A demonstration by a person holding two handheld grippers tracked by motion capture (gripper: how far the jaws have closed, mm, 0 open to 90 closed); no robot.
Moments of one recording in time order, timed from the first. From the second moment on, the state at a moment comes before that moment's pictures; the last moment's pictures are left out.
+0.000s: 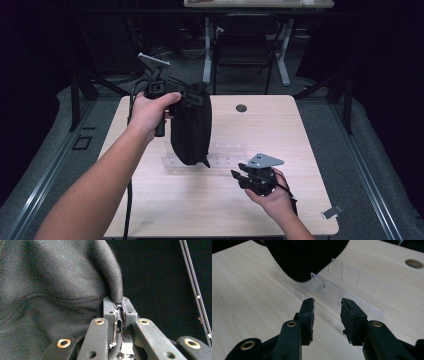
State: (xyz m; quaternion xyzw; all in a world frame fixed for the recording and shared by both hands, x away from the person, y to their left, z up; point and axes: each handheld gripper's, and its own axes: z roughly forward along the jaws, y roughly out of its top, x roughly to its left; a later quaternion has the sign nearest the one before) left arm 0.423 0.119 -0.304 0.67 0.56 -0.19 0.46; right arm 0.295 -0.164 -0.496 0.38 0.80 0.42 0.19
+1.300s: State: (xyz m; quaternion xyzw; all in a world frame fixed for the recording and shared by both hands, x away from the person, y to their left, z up) left arm 0.424 0.120 -0.309 0.66 0.55 -0.20 0.46; right arm 0.314 -0.090 -0.477 0.30 0.84 0.43 0.17
